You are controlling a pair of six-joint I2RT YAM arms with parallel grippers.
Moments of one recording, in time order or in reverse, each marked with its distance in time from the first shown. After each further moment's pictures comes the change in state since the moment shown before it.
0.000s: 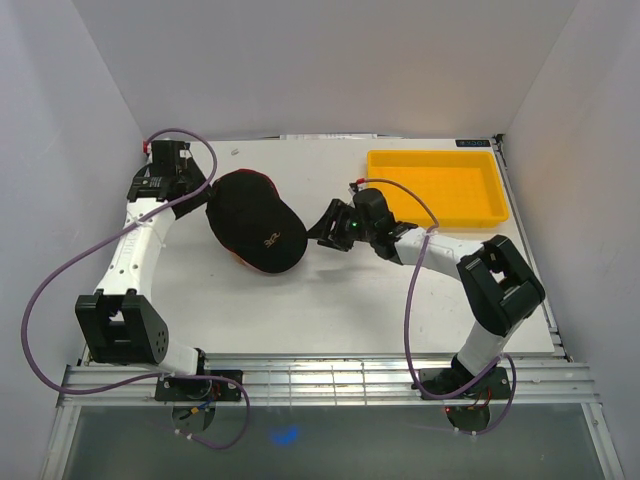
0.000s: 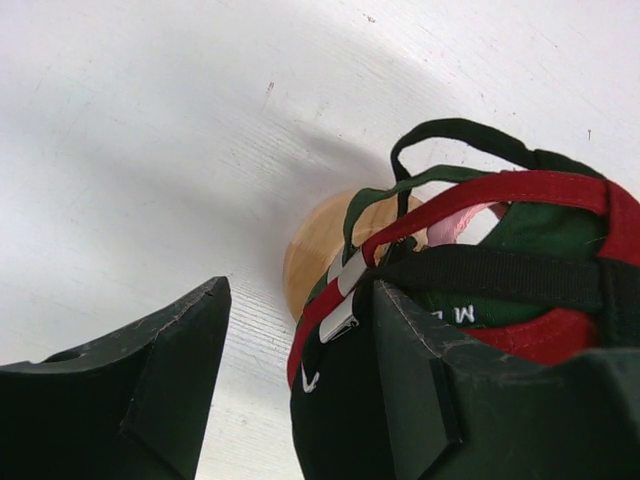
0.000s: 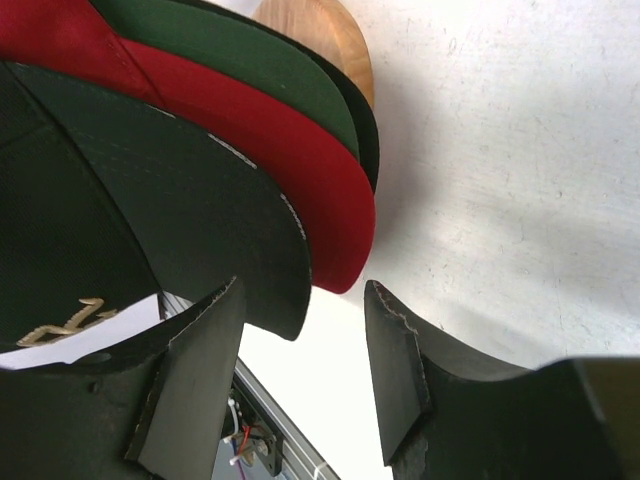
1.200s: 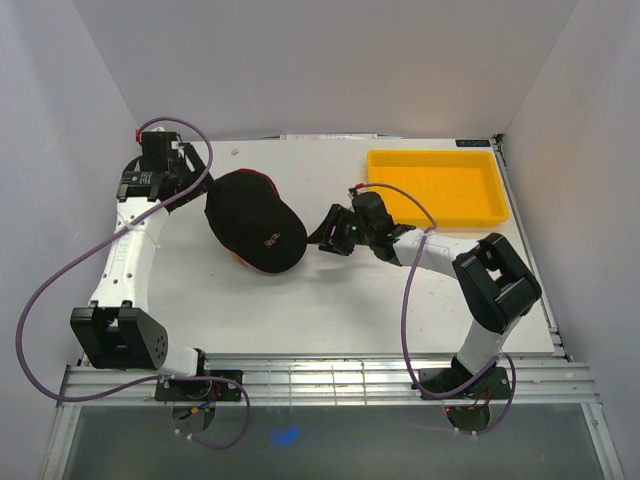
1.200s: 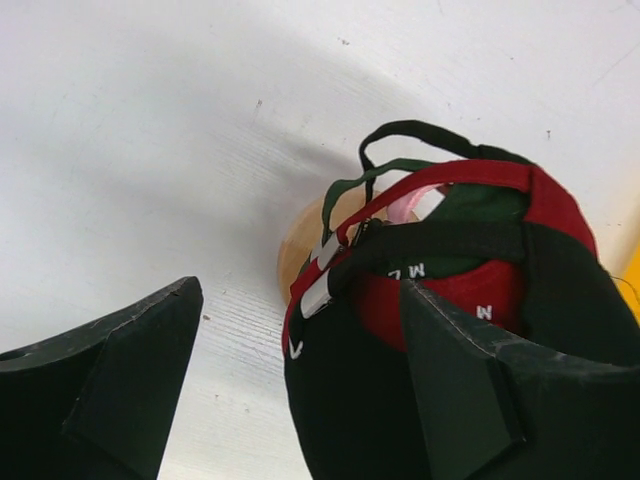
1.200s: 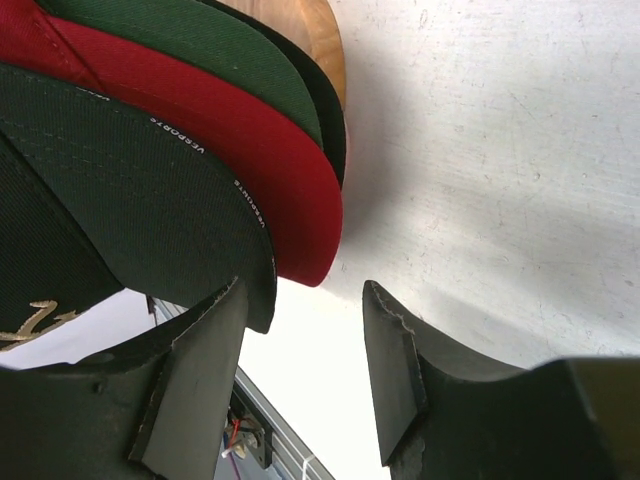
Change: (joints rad) left arm 0.006 -0.029 0.082 -0.066 0.012 0.030; right arm 0.003 0.023 -0.019 -0.002 -0.011 -0.005
